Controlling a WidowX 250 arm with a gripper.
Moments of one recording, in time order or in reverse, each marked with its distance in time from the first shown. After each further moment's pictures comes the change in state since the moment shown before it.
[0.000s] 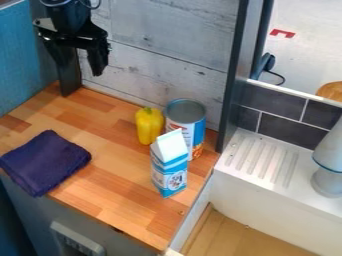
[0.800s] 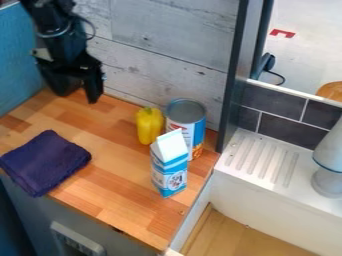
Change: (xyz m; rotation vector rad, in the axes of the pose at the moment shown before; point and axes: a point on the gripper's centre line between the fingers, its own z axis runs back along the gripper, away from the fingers) arm -0.031 0.007 -0.028 -0.030 0.079 0.002
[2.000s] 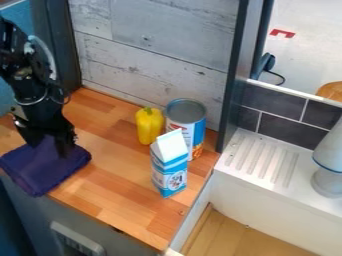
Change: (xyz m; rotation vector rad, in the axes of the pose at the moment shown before) arm -0.053 0.033 -0.067 0.065 0.055 -0.061
